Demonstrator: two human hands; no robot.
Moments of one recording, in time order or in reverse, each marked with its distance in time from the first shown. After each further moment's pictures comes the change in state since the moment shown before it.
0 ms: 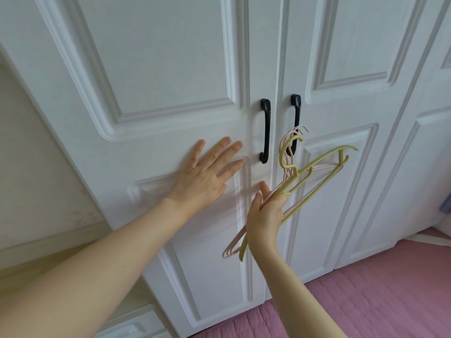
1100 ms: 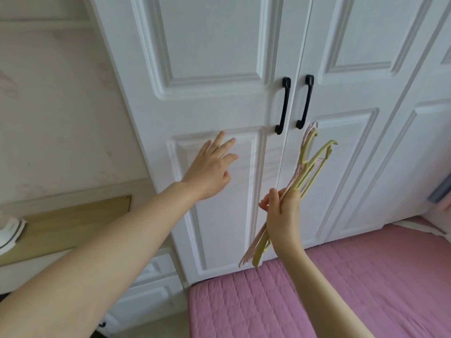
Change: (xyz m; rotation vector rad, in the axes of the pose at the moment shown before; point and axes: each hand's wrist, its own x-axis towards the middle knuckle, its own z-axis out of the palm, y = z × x) left_hand -0.060 0.016 -0.071 -0.669 -0.357 -0.286; right_hand -0.094 -0.016 -0.078 0.090 -0.207 -0.049
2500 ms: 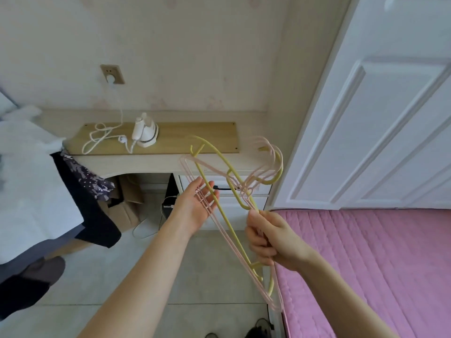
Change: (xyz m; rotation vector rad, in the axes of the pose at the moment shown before) left_hand -0.475 -0.134 -0.038 -2.115 0.453 -1.507; right_hand -0.360 -0.031 0.181 0.246 -1.163 0.599
